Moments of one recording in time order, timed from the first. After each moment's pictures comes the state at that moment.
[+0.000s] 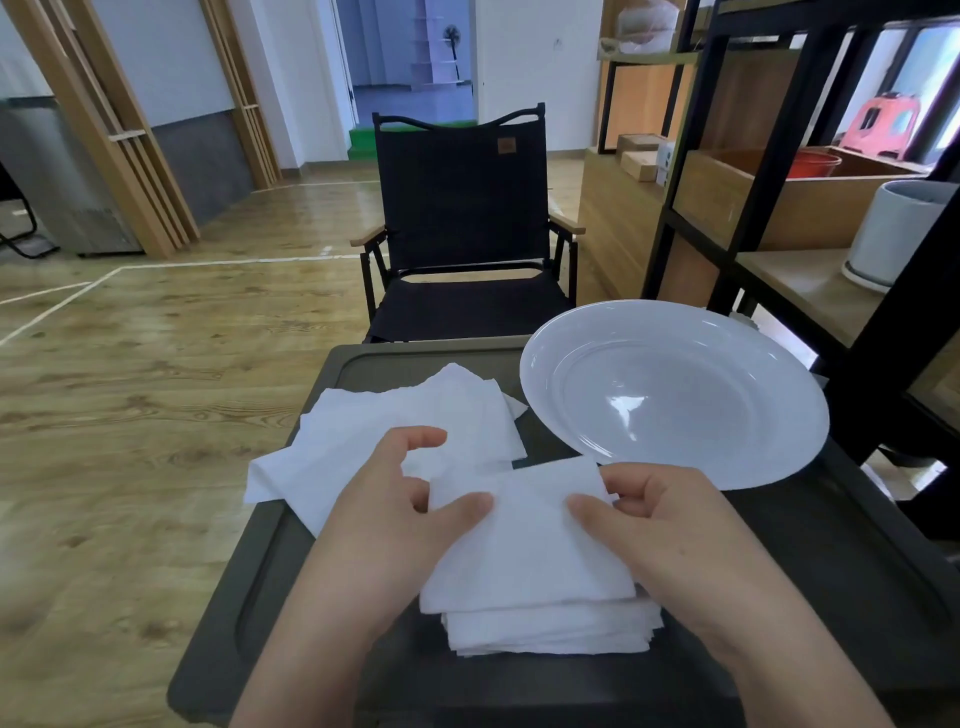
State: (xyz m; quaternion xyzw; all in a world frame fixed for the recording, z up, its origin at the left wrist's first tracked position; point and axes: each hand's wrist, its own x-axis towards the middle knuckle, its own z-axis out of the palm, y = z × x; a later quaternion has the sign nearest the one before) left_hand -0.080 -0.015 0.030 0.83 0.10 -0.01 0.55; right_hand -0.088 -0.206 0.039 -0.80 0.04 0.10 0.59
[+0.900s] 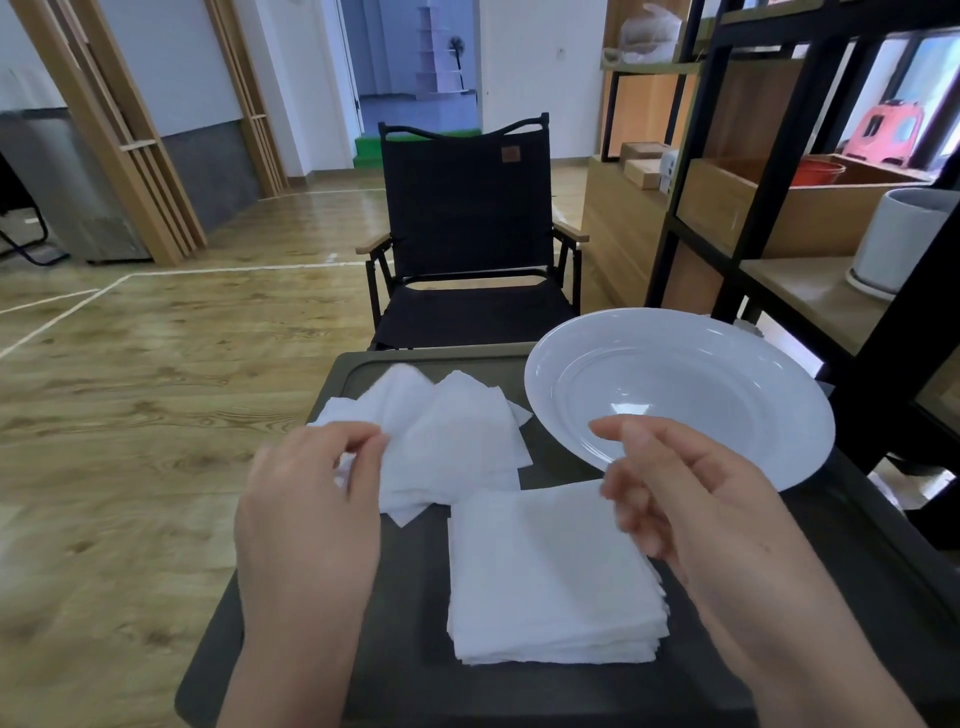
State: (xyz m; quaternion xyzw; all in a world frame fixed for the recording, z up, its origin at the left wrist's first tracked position) left_hand -0.079 0.005 0.028 0.89 0.12 0.33 0.29; right_hand -0.090 -0.206 0.053 -0.70 0.04 0.00 0.71
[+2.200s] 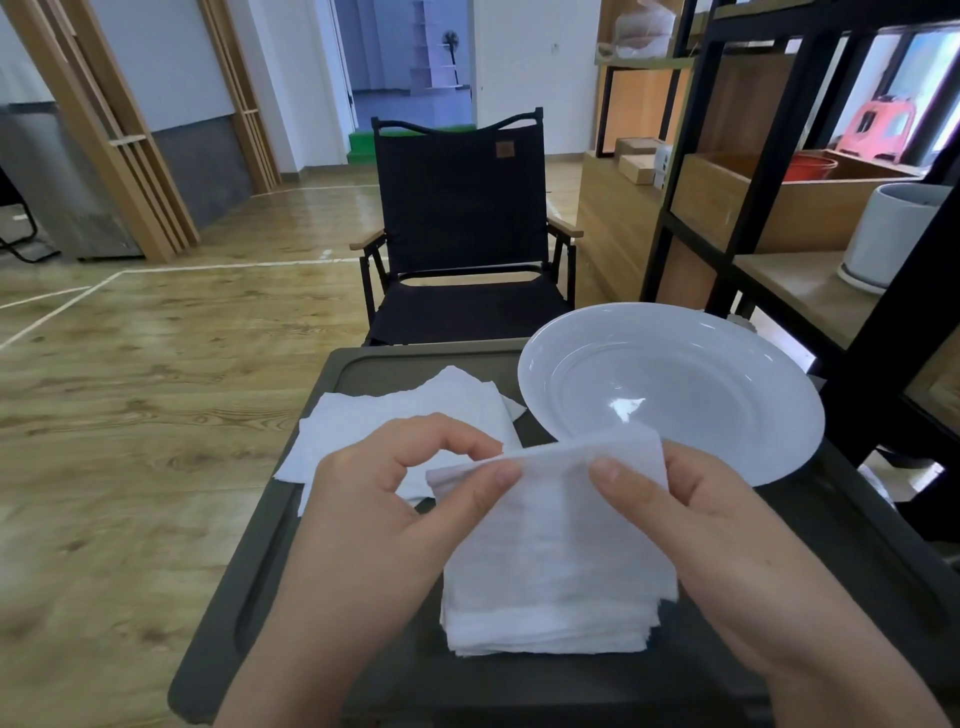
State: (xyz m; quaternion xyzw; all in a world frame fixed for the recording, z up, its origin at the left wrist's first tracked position) left_hand -0.100 -0.019 0.054 0.83 -0.12 0.18 0.51; right_hand -0.097 -0.216 0.056 -0.72 -0.09 0.11 0.68
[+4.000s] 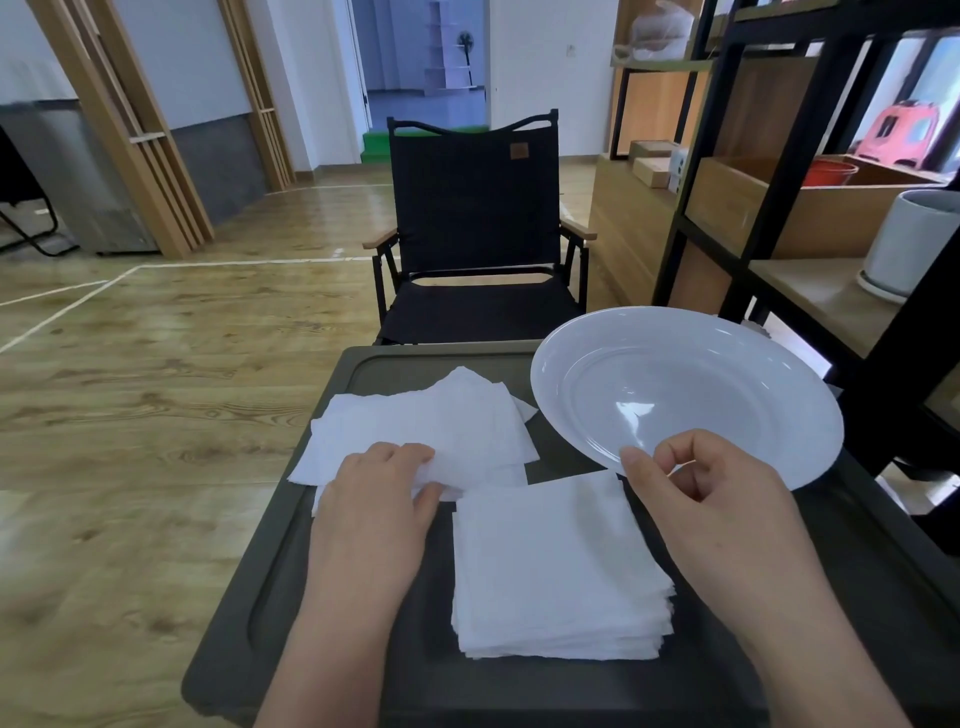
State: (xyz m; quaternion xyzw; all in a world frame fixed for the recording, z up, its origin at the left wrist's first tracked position) left_hand -0.049 0.007 -0.018 0.97 0.05 0.16 0.19; right_hand -0.078 -0.217 0.033 -0.84 0.09 -0.11 0.52
